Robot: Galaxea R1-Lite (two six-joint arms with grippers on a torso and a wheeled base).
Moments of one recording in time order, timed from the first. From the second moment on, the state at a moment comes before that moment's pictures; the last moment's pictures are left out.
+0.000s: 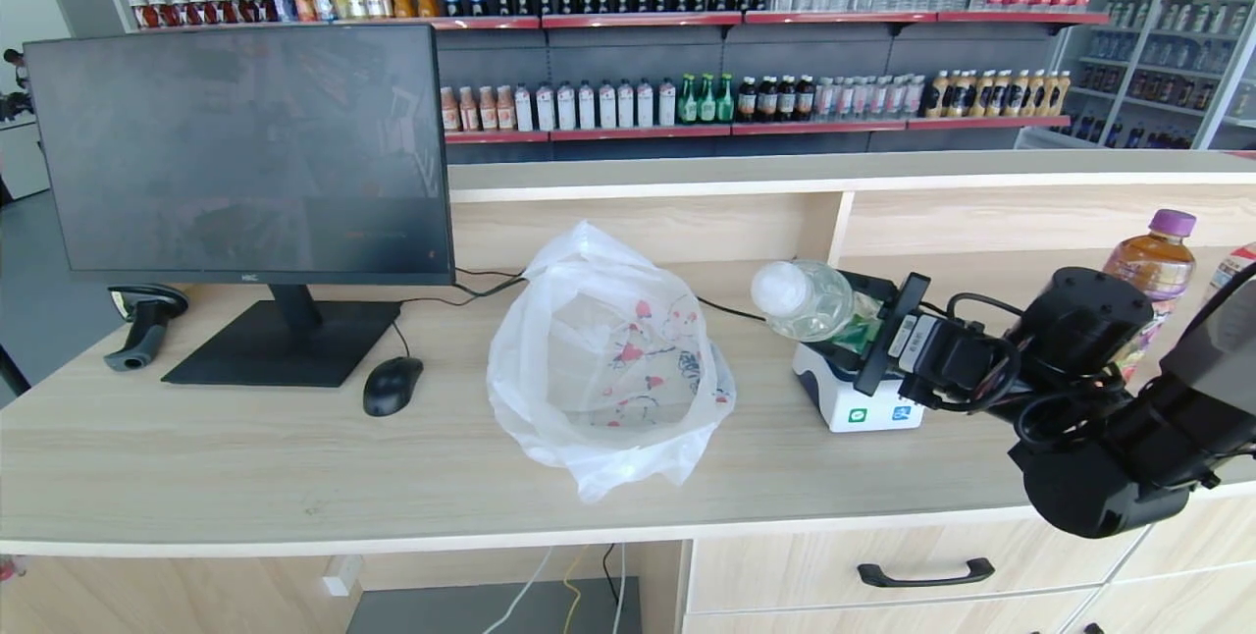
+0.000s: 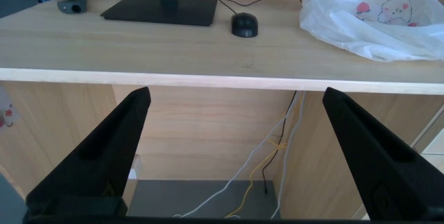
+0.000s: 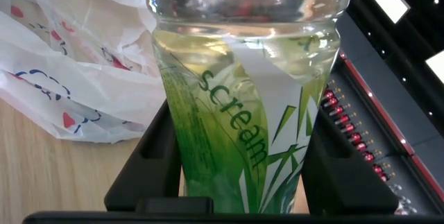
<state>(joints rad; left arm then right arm) 0.00 0.00 0.00 0.00 0.00 0.01 0.19 2.07 -0.71 -1.57 0.76 -0.91</state>
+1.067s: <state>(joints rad) 0.00 0.00 0.00 0.00 0.00 0.01 0.47 1.82 -0.68 -1.57 0.26 -0.53</state>
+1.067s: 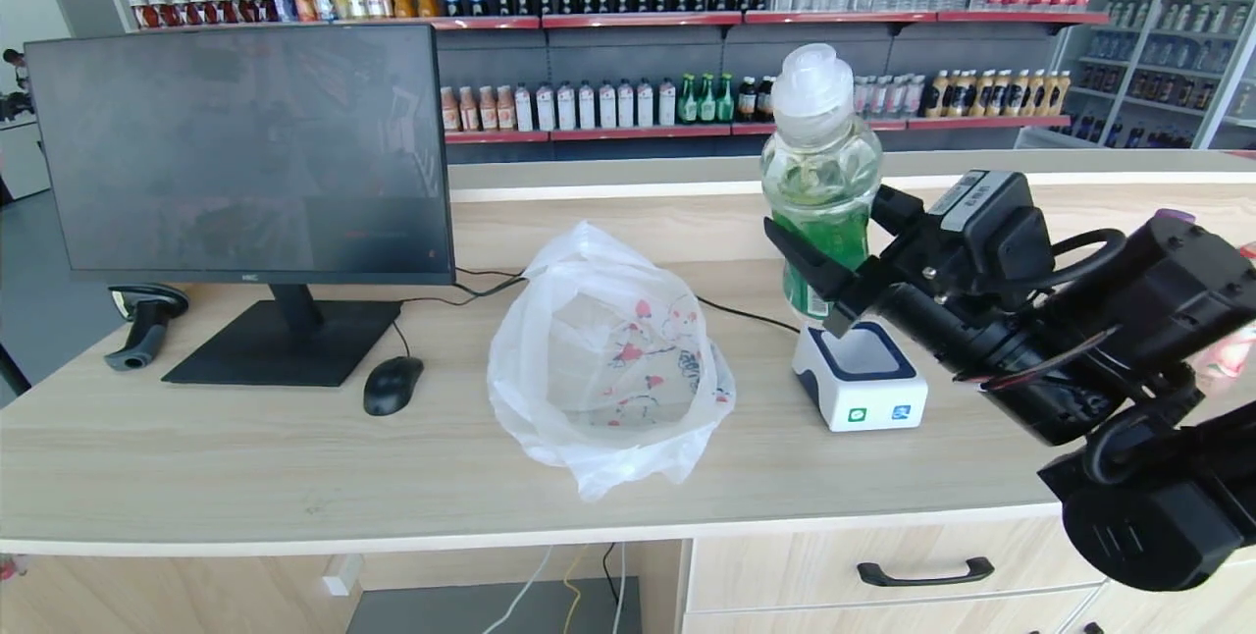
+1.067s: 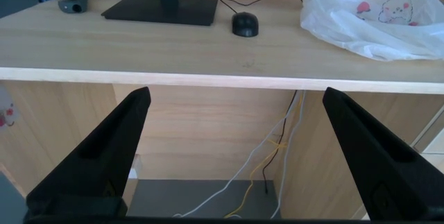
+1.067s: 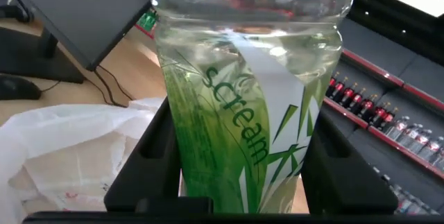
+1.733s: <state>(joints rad) 0.00 0.00 0.00 0.00 0.00 0.01 0.46 1.75 -0.55 -1.57 0.24 -0.12</state>
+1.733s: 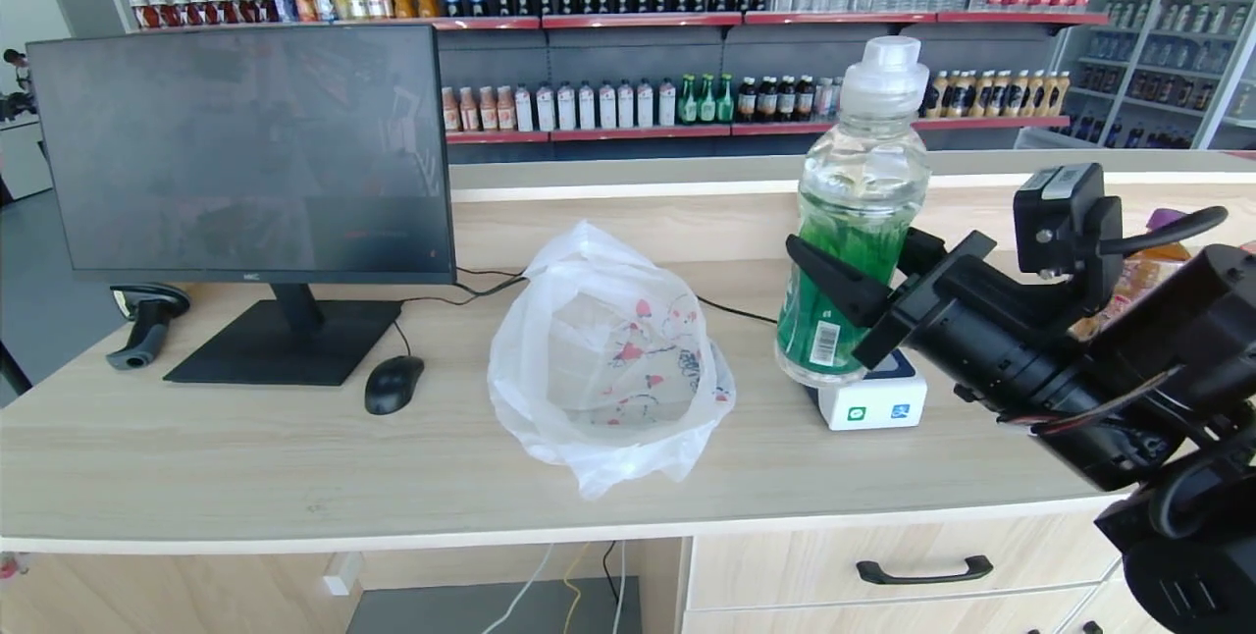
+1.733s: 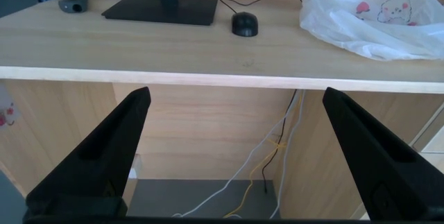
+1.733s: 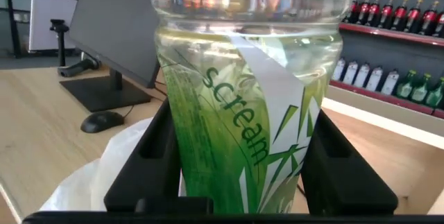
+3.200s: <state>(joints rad) 0.00 0.00 0.00 0.00 0.00 0.01 0.27 1.73 -0.52 -1.57 0.24 -0.06</state>
